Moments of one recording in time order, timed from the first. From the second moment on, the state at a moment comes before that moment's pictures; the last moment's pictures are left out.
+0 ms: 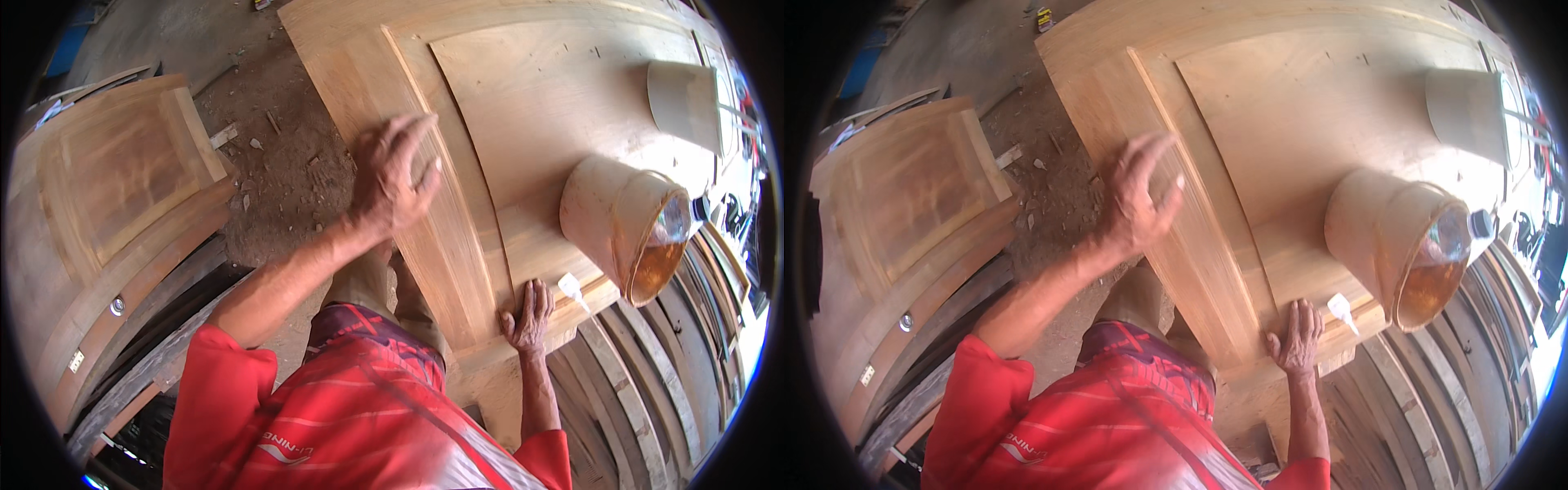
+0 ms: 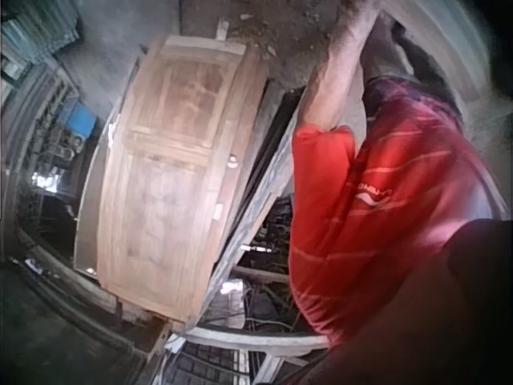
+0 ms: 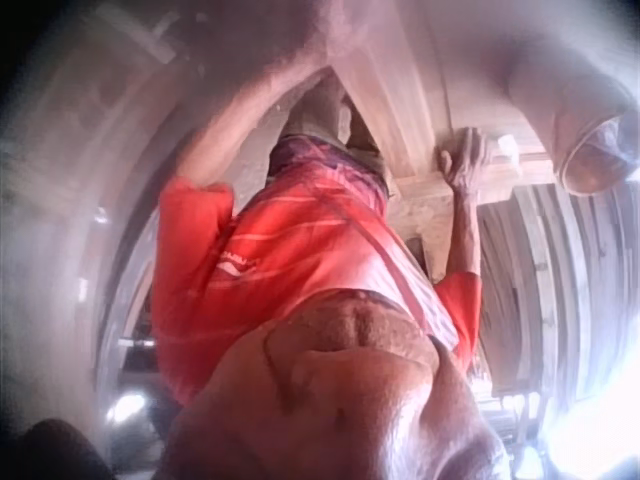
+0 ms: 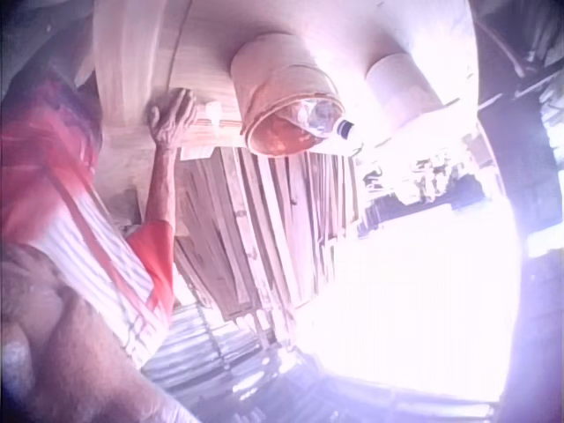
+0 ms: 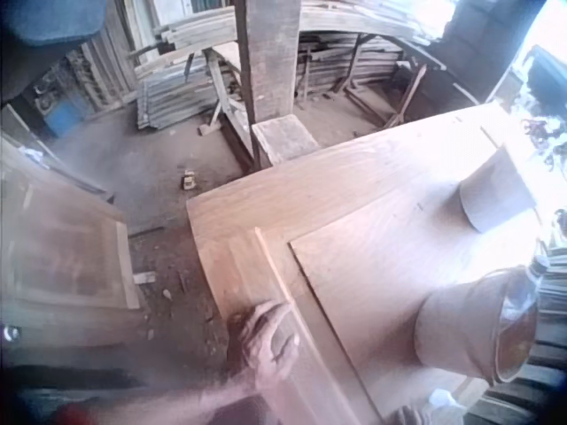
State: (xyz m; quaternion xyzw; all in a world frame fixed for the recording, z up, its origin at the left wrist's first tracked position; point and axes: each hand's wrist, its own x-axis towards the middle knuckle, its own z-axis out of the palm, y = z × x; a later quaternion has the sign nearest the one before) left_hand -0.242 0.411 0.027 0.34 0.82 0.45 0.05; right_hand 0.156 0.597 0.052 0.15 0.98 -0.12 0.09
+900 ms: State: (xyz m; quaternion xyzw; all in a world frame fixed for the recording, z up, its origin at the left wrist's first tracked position) left_hand -0.355 0.421 -0.001 0.32 0.91 0.20 -0.16; right_hand 0.139 0.583 0.065 0.23 0.96 -0.16 -0.03
